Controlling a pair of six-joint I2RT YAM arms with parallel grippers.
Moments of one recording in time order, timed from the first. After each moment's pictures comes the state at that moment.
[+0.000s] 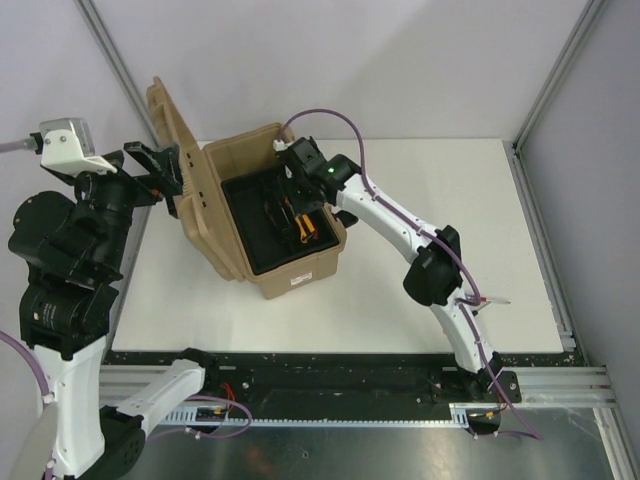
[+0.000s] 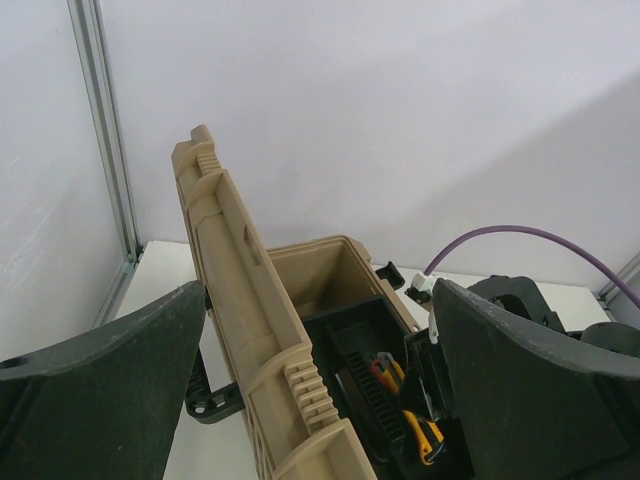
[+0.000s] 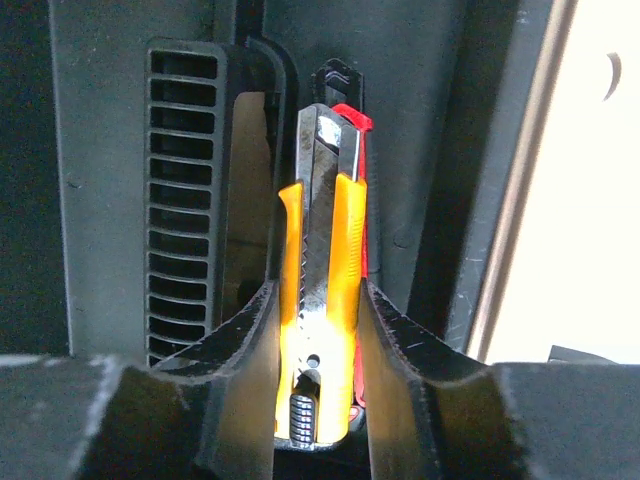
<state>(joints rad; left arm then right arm) -0.28 0.90 1.71 -0.67 -0.27 -0.15 0.82 2.28 2.39 -0.98 0.07 0.27</state>
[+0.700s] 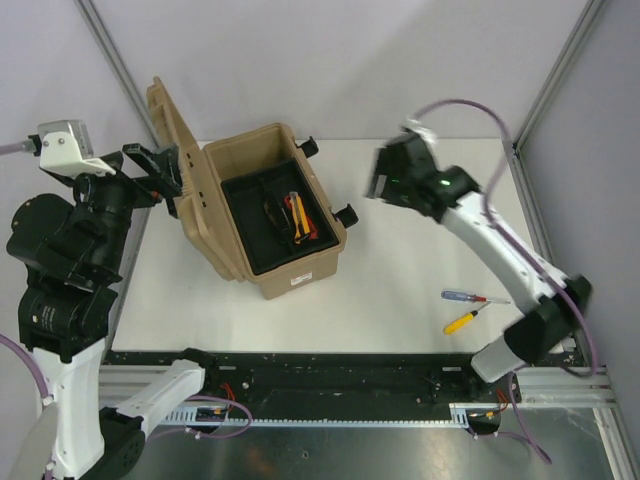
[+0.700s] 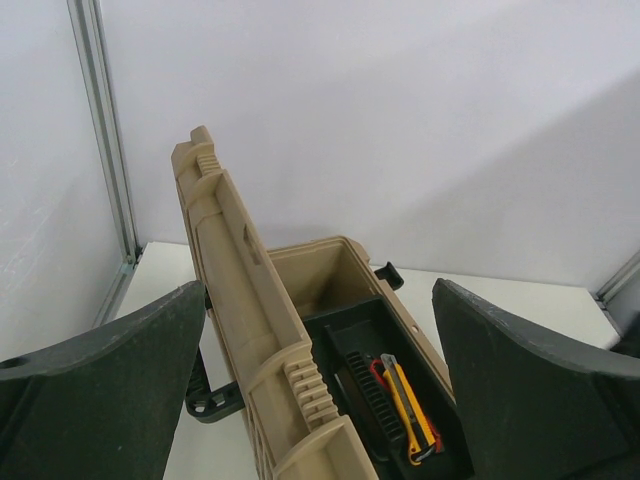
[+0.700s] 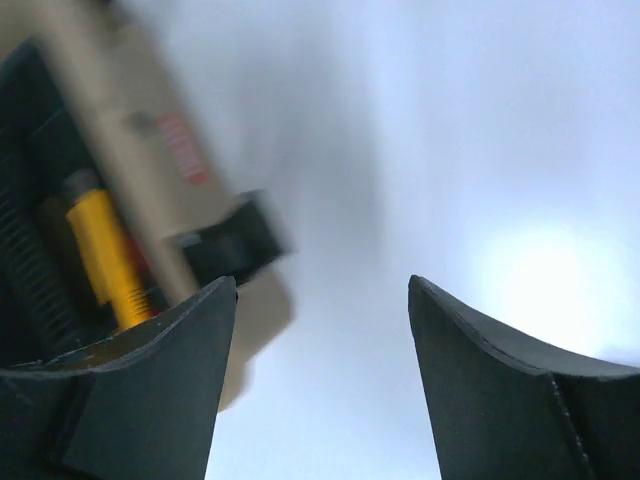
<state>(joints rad) -0.28 0.90 1.70 -0.67 -0.26 -0.15 0.65 1.62 1.73 -0.82 0.29 0.61</state>
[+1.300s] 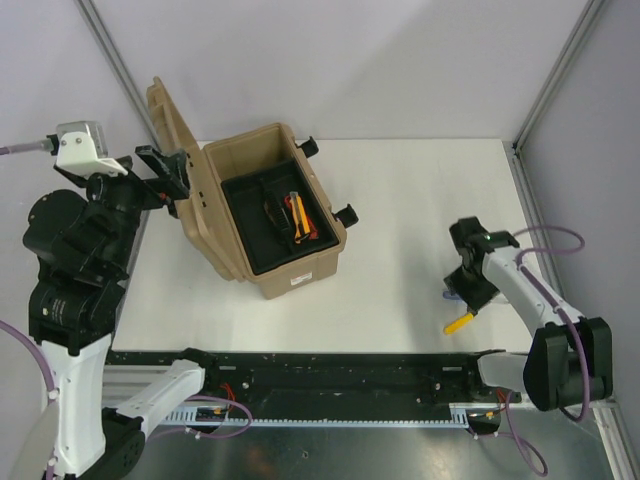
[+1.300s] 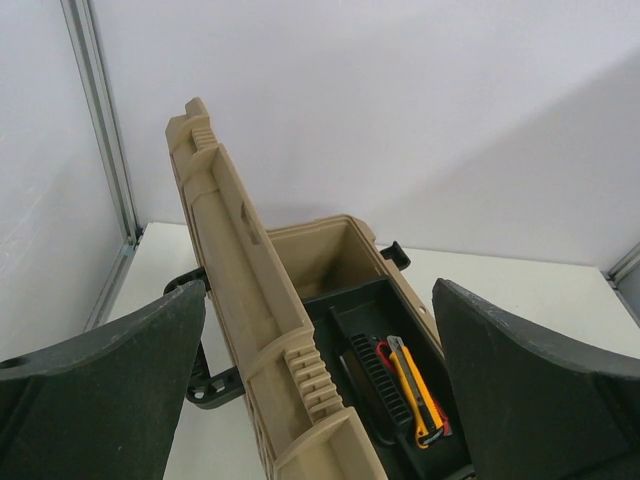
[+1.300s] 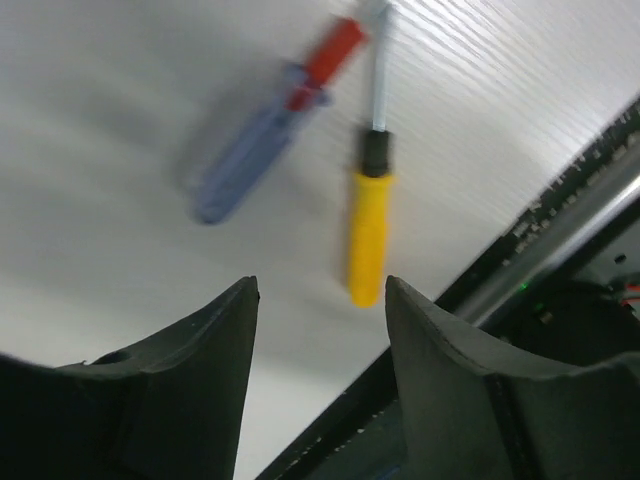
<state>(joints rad) -0.28 0.89 1.65 -0.67 -0.26 -0.15 0.21 1.27 0.91 -1.09 0.33 1.14</state>
